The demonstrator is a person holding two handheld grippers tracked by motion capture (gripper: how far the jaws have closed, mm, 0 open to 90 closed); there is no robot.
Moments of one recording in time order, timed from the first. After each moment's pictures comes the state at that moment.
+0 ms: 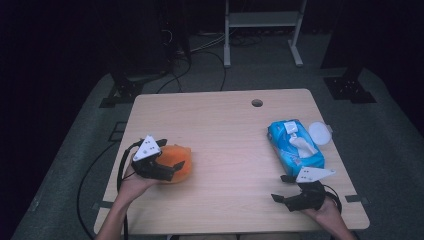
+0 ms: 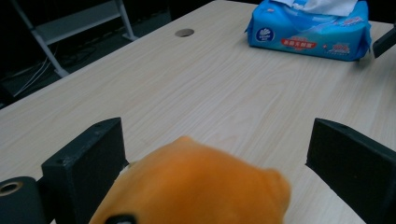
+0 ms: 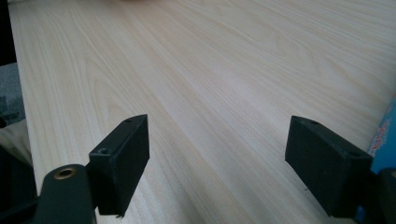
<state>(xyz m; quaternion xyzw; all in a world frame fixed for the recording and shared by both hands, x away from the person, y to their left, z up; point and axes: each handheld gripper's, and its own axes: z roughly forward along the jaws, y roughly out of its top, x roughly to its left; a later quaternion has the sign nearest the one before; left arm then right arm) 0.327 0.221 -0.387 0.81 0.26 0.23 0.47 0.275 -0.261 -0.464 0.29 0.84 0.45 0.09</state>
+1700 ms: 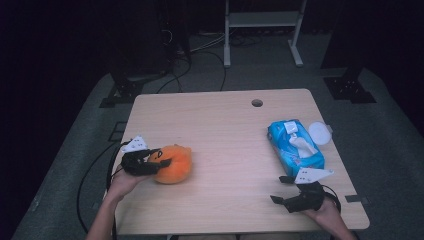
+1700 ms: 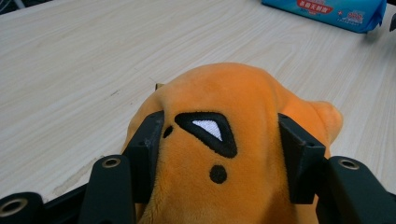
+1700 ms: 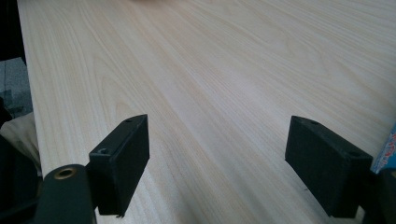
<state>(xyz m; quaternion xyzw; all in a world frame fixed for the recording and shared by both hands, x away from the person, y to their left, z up) 0.352 0.259 -0.414 0.82 0.31 0.14 0.45 0.274 -0.258 -0.463 0.28 0.84 0.45 0.09</state>
